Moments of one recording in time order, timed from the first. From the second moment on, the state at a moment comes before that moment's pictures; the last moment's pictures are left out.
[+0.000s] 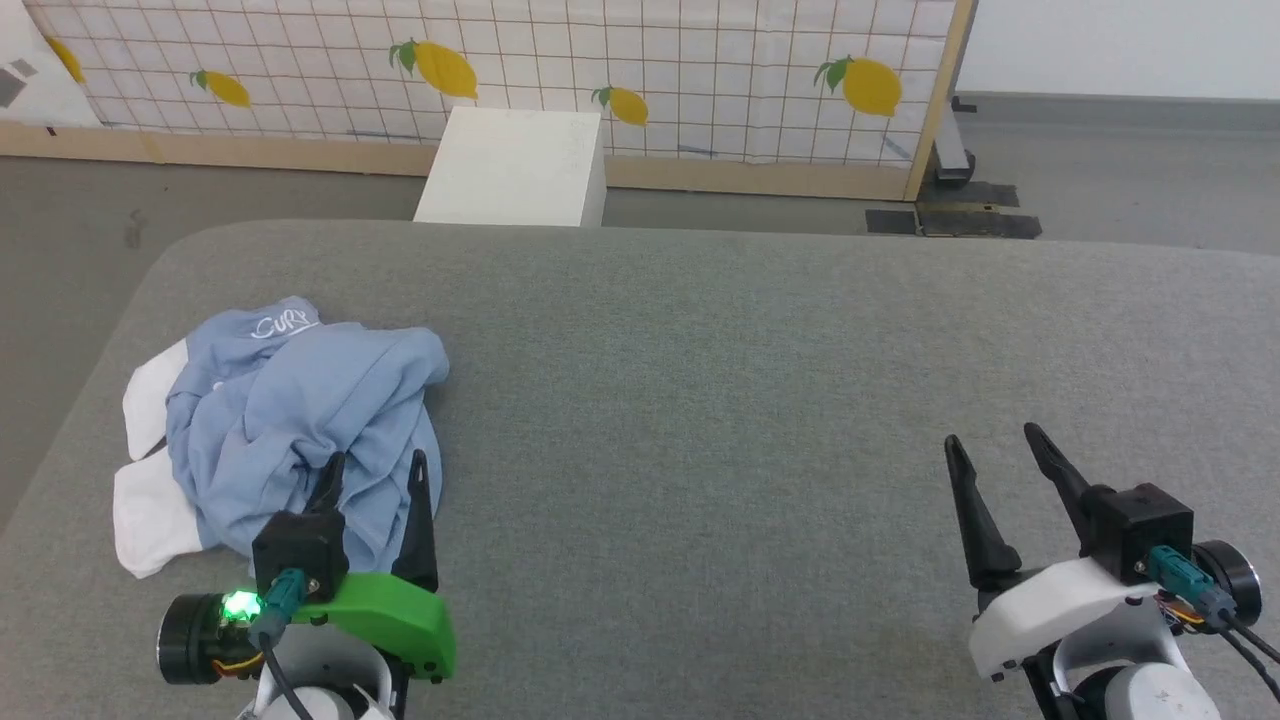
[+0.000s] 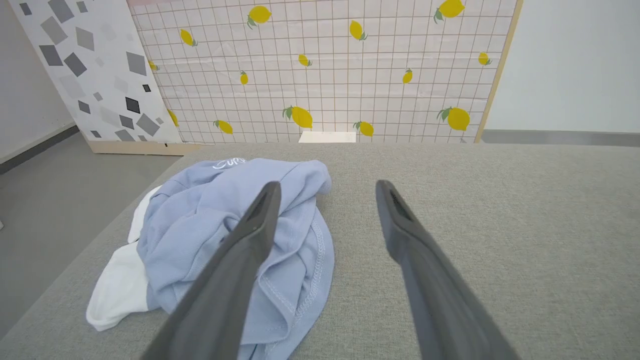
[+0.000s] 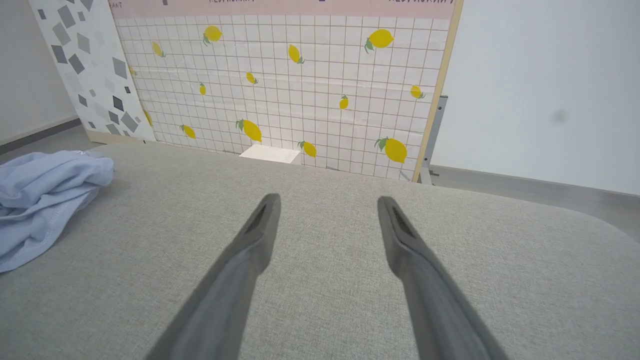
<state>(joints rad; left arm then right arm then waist) -0.01 0.06 -0.01 0.02 -0.03 0.01 -0.03 -0.02 -0.05 -0.01 0.03 0.04 0.13 -0.02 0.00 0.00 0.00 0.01</state>
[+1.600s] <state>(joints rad) 0.04 0.06 -0.01 0.03 -0.09 0.08 -0.13 0.01 -0.05 0.02 0.15 0.16 0.13 -0.12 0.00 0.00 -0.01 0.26</state>
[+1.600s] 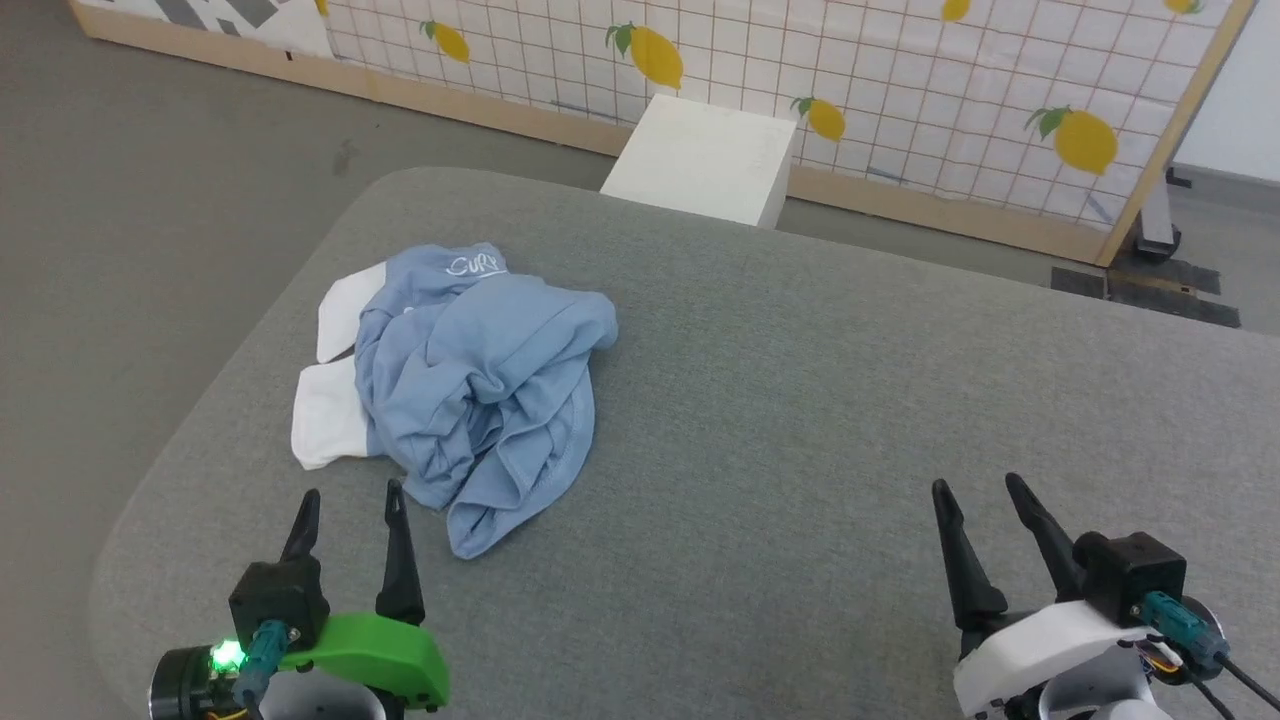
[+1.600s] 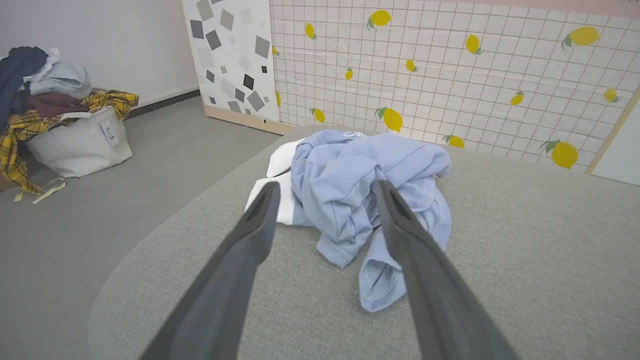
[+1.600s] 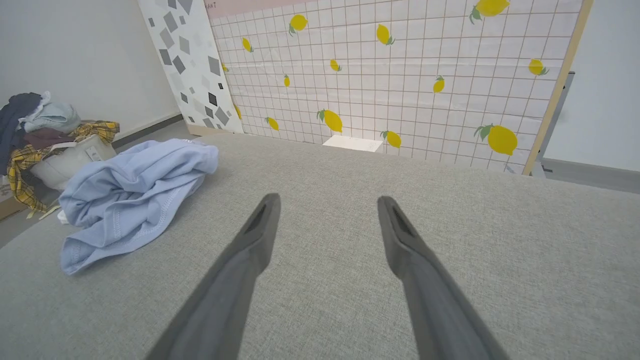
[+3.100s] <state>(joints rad) 0.08 0.08 -0.05 0.06 -0.14 0.18 -0.20 0.02 -0.05 0.03 0.23 0.17 0.13 -0.20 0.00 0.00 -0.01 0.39</state>
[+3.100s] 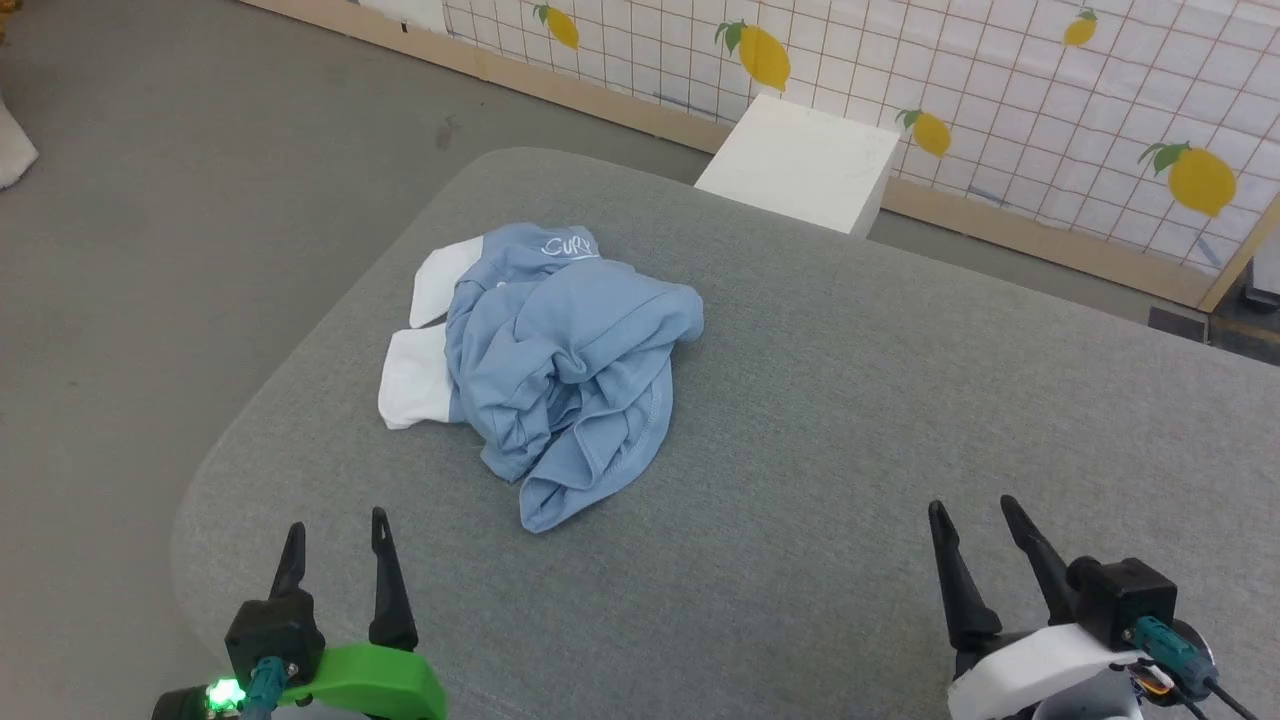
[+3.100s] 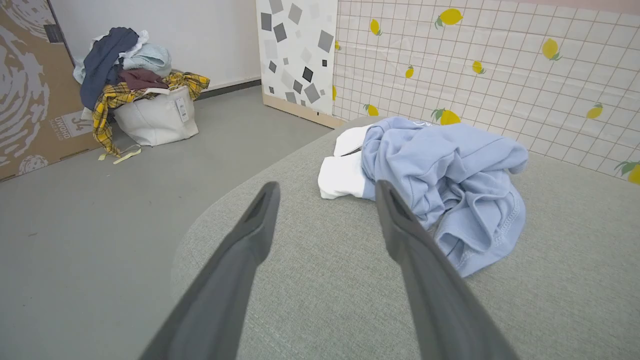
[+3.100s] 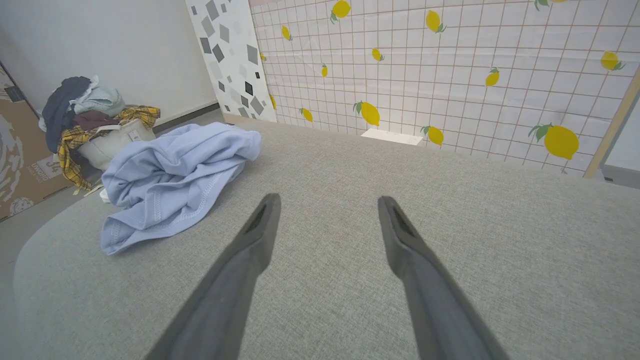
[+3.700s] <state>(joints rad) -0.52 0.14 -0.08 0.45 -0.38 -0.01 0.23 -0.03 -0.05 -0.01 0.06 0.11 0.13 -0.08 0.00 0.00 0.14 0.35</state>
